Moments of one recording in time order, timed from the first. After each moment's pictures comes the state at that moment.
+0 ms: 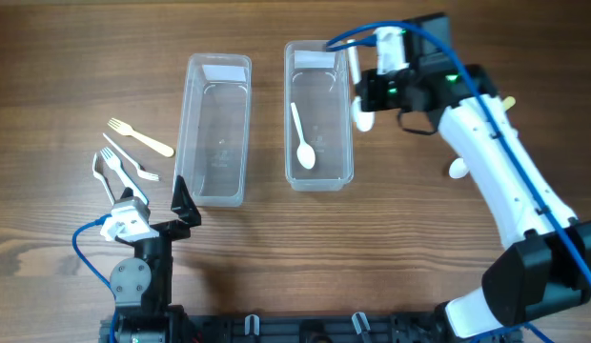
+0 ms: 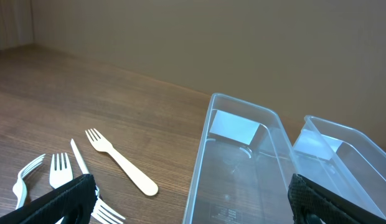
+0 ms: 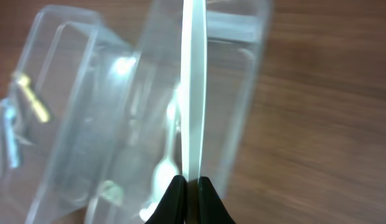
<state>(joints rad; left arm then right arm) 0.02 0.01 0.02 -0.08 -0.08 -0.28 0.28 1.70 1.48 -0.73 -0.29 0.17</state>
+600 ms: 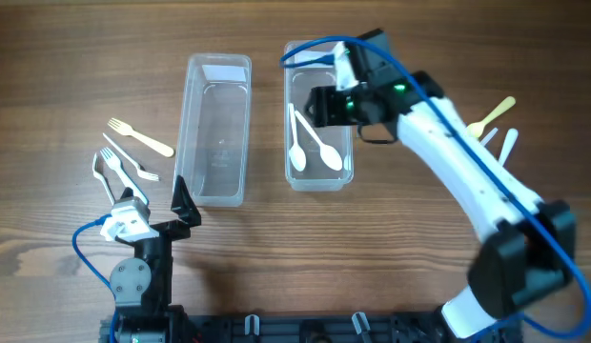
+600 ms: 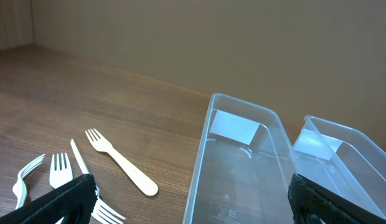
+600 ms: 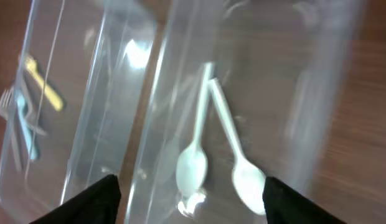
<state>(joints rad) 0.02 0.01 0.02 -0.08 -0.08 -0.28 0.41 1.75 1.48 -0.74 -0.24 0.31</state>
